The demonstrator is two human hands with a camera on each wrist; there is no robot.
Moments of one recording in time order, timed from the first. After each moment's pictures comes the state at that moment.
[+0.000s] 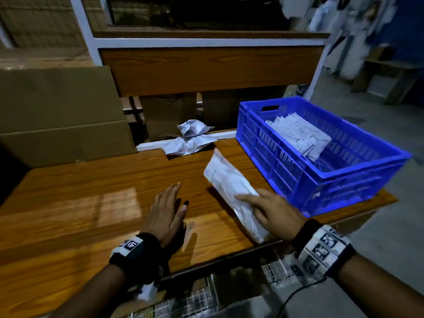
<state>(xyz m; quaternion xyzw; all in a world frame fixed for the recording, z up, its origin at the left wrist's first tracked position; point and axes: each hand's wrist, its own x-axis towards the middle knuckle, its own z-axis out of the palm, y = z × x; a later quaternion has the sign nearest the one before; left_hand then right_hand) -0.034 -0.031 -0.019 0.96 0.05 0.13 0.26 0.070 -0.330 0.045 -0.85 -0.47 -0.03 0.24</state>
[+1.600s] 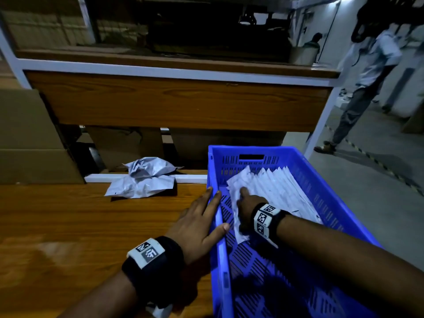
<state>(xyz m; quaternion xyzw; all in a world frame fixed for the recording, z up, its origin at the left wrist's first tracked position) 0.267 -0.224 0.055 0.98 0.03 0.08 0.18 0.446 -0.345 0.047 -0.89 -0.41 0.08 -0.20</state>
